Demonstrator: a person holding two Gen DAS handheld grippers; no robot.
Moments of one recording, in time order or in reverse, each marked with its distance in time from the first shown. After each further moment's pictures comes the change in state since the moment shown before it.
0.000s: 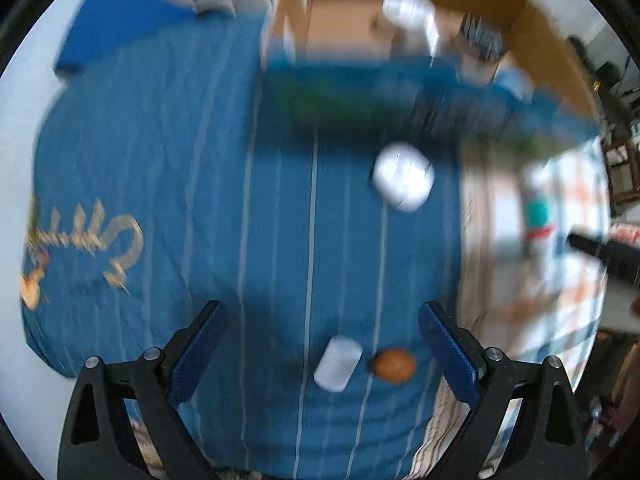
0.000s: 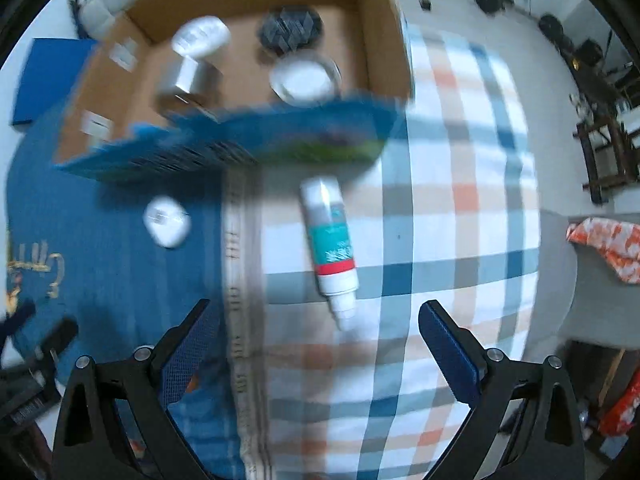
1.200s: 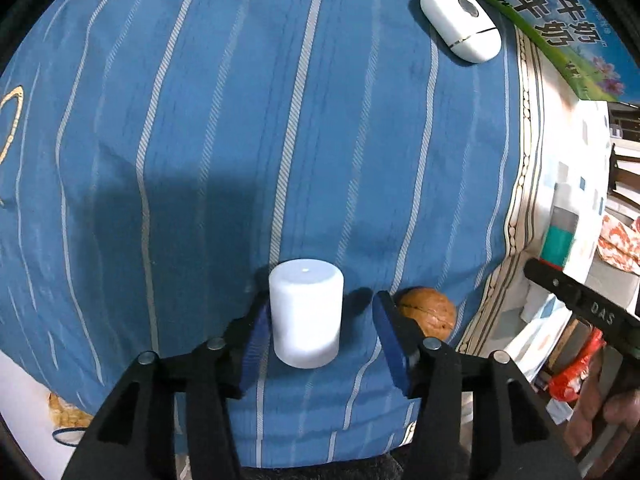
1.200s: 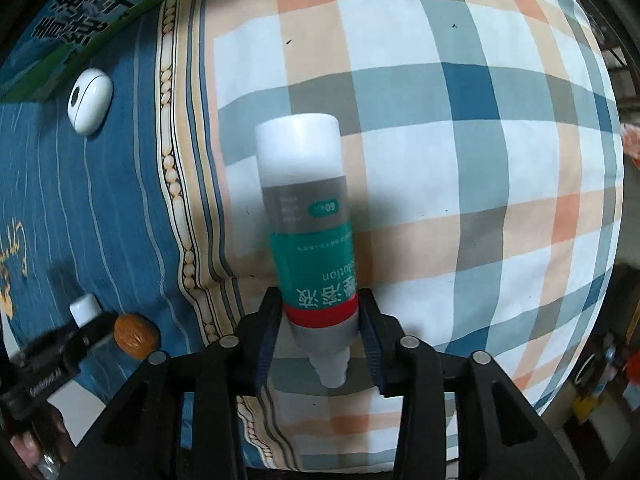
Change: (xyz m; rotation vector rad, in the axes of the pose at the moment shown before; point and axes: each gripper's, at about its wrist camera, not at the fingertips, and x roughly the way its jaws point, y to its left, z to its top) left arm 0.114 0.032 -0.031 -0.071 0.289 -0.277; right arm 0.111 -0.007 -0.092 0.125 0.257 0.057
